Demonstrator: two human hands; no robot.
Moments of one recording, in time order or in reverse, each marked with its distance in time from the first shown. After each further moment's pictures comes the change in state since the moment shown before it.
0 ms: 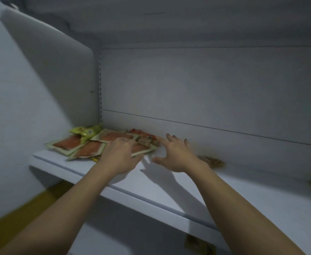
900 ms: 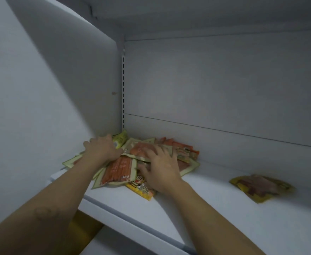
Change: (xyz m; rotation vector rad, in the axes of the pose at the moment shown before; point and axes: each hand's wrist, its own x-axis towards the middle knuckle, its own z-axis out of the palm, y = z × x) left_hand 0.122 -0.220 0.031 0.166 -0.191 -0.478; right_hand 0.146 -0.141 0.092 0.113 0.250 -0.079
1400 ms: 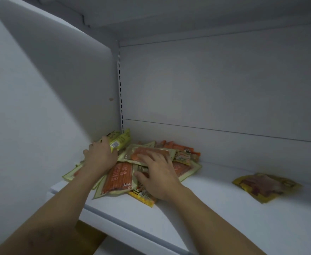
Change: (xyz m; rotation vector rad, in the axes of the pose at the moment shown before) left_hand 0.001 -0.005 0.011 -0.235 0.264 0.049; right_hand 0.002 -0.002 0.004 0.187 -0.017 -0.064
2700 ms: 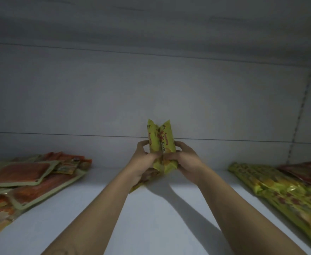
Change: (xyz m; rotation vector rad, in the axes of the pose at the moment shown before) left_hand -0.192 0.378 -0.006 -1.395 -0.873 0.171; right_hand -0.191 0.216 -0.235 1.082 0.468 0.718
